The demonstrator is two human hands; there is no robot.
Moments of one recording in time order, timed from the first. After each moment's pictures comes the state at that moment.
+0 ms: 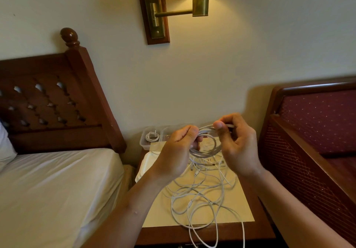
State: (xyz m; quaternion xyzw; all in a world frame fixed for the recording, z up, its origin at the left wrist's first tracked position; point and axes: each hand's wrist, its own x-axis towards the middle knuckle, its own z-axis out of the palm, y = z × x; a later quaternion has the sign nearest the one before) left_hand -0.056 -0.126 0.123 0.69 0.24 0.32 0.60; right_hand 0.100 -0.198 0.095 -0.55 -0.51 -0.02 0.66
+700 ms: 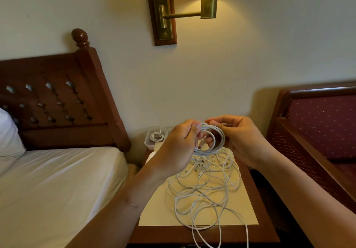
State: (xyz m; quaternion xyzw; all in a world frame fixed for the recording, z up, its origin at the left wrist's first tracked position) left_hand -0.067 -0.122 0.144 0.82 0.27 0.29 0.42; right_hand 0.105 -0.198 0.138 -0.51 -0.40 0.42 0.63
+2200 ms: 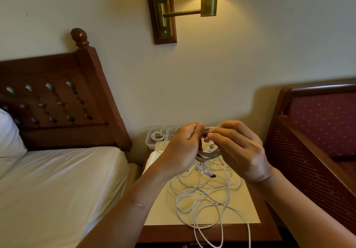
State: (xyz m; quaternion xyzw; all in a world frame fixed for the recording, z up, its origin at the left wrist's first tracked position) left_hand -0.059 -0.123 0.138 0.79 0.28 0.28 0.48; right_hand 0.111 -0.200 0.091 -0.43 -0.71 -0.37 0.43
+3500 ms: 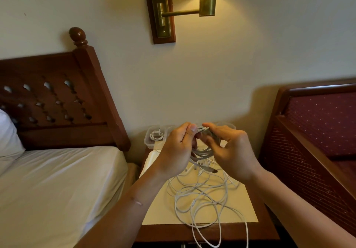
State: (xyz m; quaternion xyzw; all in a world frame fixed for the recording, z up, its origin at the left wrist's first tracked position) left_hand -0.064 -0.116 0.118 0.76 0.26 0.33 0.49; right_hand 0.091 -0.194 0.086 -0.60 -0.59 -0.01 0.53
